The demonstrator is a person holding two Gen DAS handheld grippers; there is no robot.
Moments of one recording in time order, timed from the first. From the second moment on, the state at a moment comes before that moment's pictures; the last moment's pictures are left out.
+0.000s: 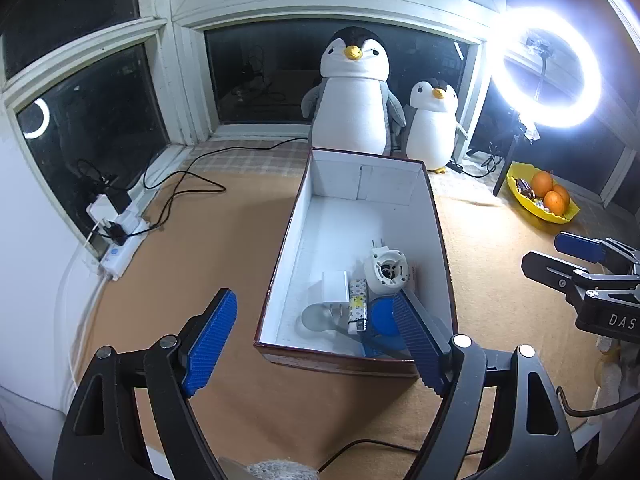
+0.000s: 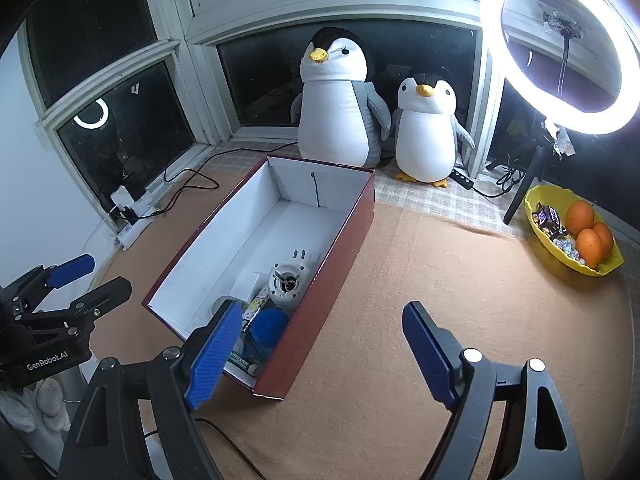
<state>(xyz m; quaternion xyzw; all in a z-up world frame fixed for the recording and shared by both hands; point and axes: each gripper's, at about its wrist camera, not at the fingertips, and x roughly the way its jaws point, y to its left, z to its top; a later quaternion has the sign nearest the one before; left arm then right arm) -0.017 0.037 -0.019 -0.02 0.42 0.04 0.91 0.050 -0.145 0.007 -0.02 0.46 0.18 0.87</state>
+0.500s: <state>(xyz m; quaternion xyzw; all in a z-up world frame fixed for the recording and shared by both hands) -0.015 0.036 -0.021 -0.02 0.42 0.04 0.91 0.052 -0.148 0.005 -0.02 0.46 0.18 0.87</state>
